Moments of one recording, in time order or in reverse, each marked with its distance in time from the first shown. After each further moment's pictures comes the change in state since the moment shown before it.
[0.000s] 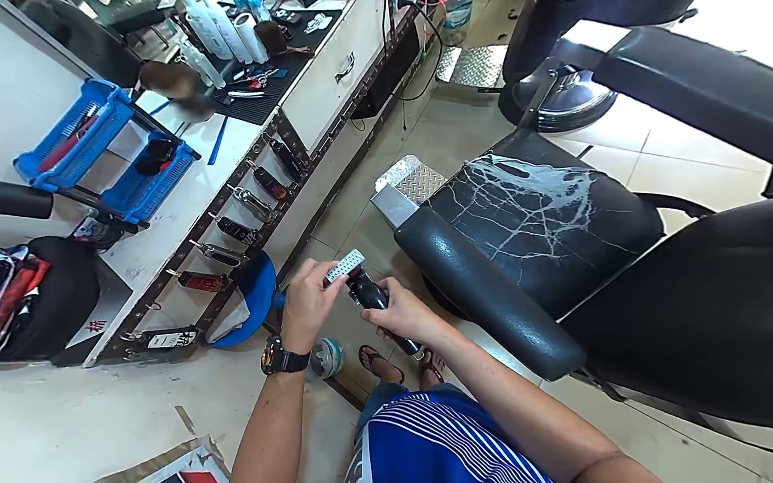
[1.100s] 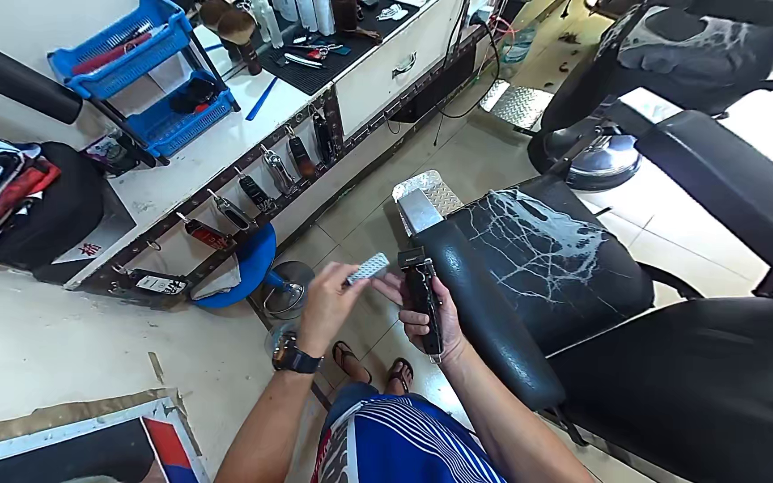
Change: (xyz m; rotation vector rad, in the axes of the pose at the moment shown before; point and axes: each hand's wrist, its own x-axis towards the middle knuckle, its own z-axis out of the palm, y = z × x) left_hand -0.043 0.012 0.024 -0.309 0.138 -0.009; right_hand 0.018 0.059 -0.031 1.266 -0.721 -0.163
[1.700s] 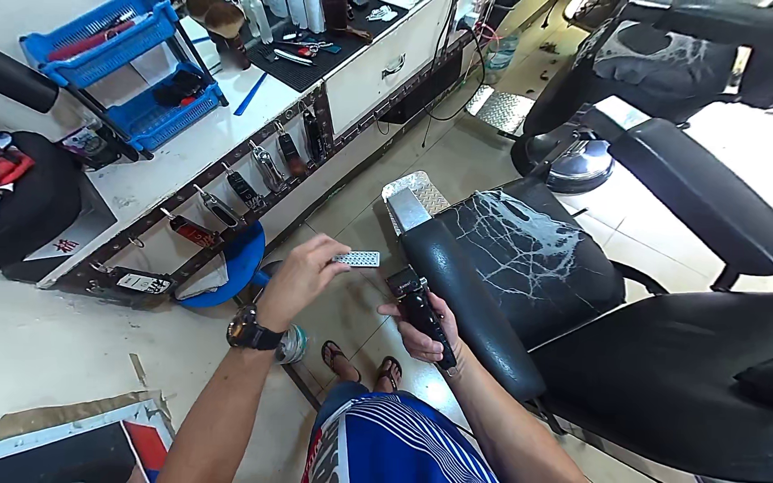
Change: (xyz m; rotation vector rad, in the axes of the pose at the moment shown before) left_hand 0.038 0.012 -0.055 0.109 -0.236 0.328; right_hand -0.023 -0.009 -0.005 -0.186 -0.266 0.285
